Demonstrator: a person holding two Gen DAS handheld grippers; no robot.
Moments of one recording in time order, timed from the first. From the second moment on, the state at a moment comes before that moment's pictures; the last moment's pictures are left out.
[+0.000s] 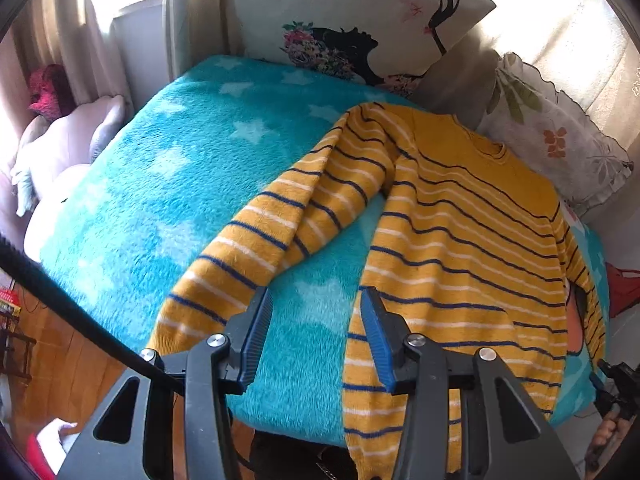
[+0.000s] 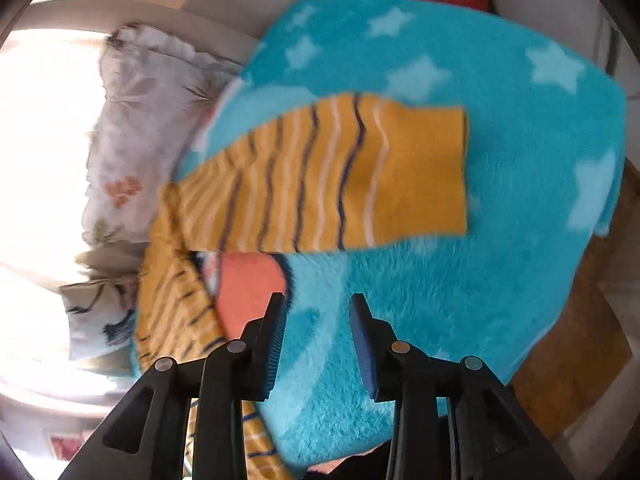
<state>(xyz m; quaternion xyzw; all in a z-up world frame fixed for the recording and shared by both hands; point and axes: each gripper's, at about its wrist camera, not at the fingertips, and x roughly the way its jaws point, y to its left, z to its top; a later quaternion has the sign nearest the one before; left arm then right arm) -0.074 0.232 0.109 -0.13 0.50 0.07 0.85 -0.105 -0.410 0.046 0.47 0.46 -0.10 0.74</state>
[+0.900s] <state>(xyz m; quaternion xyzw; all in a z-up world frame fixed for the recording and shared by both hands) -0.087 0.271 0.110 -0.18 0.47 0.11 0.86 0.059 -0.371 0.198 0.21 0.36 -0.22 0.88</state>
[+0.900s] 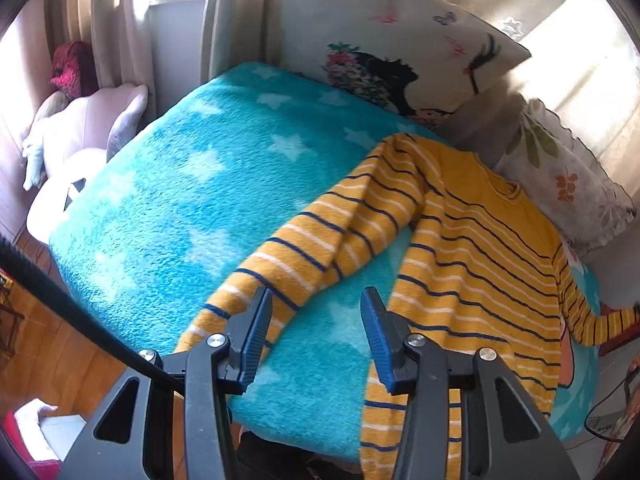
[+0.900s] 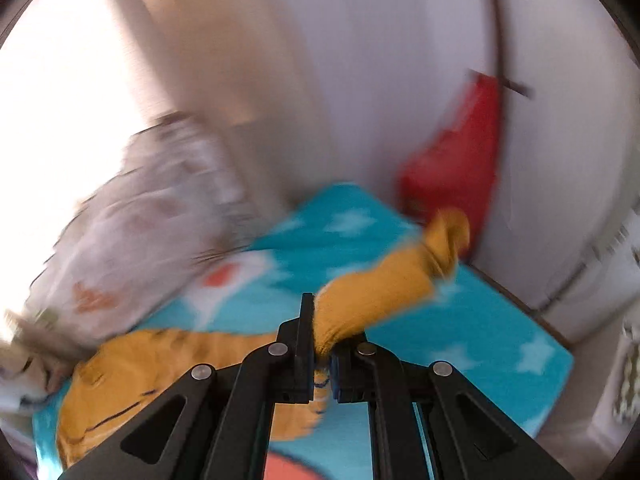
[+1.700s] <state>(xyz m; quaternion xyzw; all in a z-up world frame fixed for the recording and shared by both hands) -0.129 0.439 0.070 -0.24 0.49 0.18 0.82 0.174 0.122 0.060 -0.11 0.51 0.11 0.85</state>
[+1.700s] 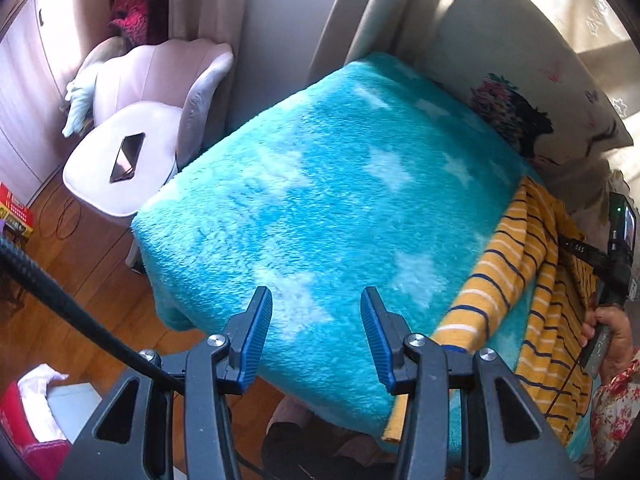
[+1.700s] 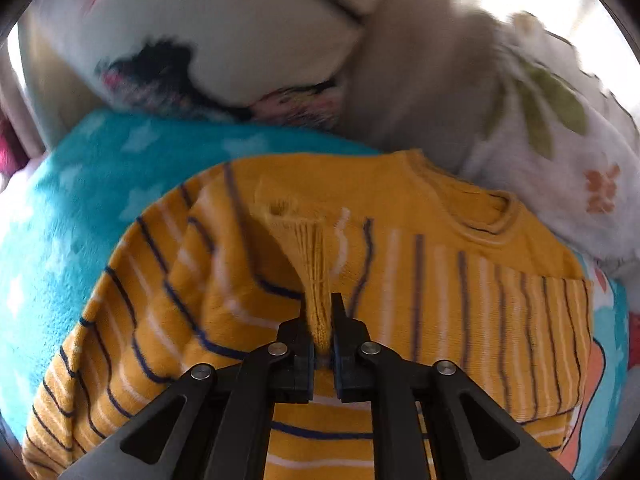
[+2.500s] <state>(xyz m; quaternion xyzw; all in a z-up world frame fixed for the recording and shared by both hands) -0.145 0.484 0.062 -0.28 0.48 0.21 0.81 -0.026 0.246 0.064 -0.17 0.55 0.41 0.71</state>
